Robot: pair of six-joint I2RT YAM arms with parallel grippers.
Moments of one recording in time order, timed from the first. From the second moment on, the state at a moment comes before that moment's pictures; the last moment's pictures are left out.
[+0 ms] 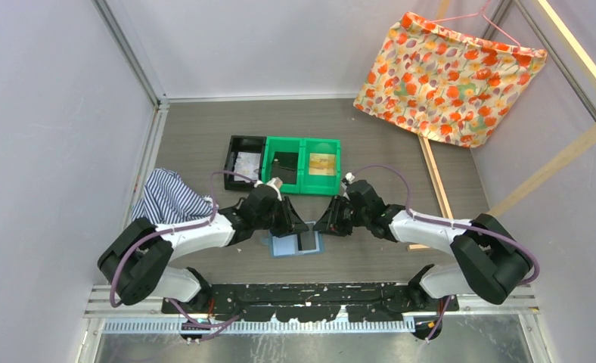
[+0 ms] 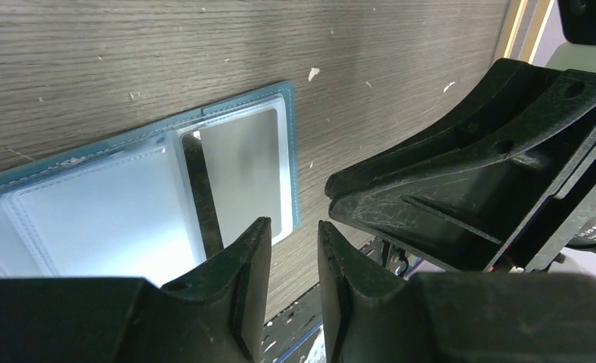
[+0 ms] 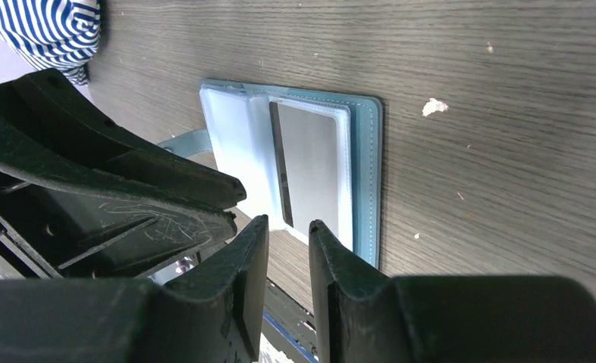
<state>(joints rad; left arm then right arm) -0.78 1.35 0.56 0.09 0.22 -1.07 0.68 1.35 0.53 0.08 -0.34 1.00</state>
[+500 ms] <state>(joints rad) -0.79 1.41 0.56 0.08 0.22 -1.05 0.69 1.42 0.52 0.11 -0.34 0.99</state>
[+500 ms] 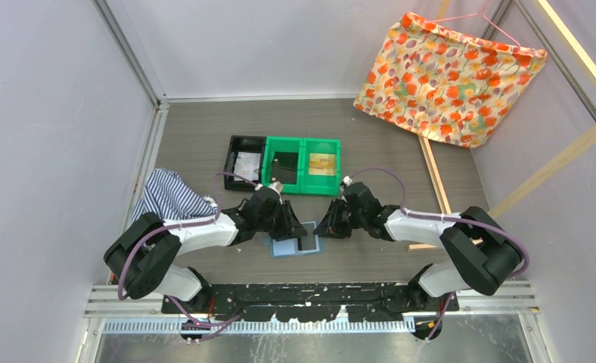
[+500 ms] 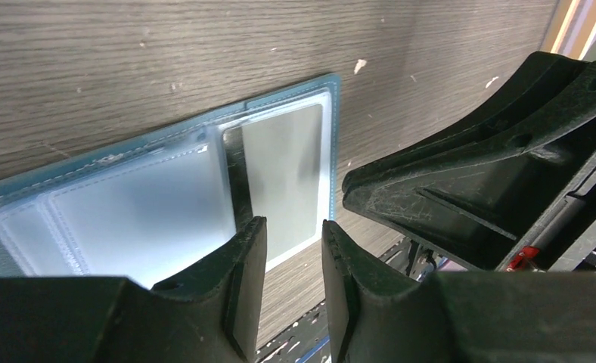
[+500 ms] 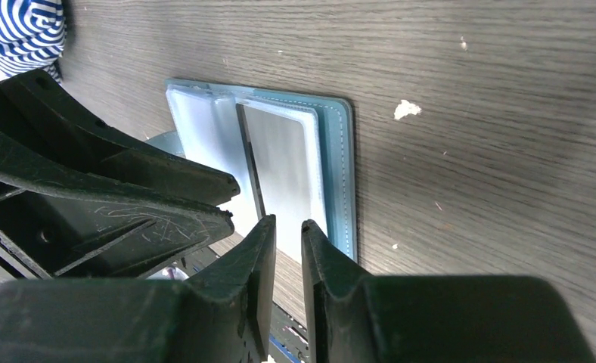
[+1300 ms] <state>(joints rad) -0.79 1.41 0.54 0.03 0.17 -1.02 0.70 1.49 0.52 0.16 -0.34 0.99</state>
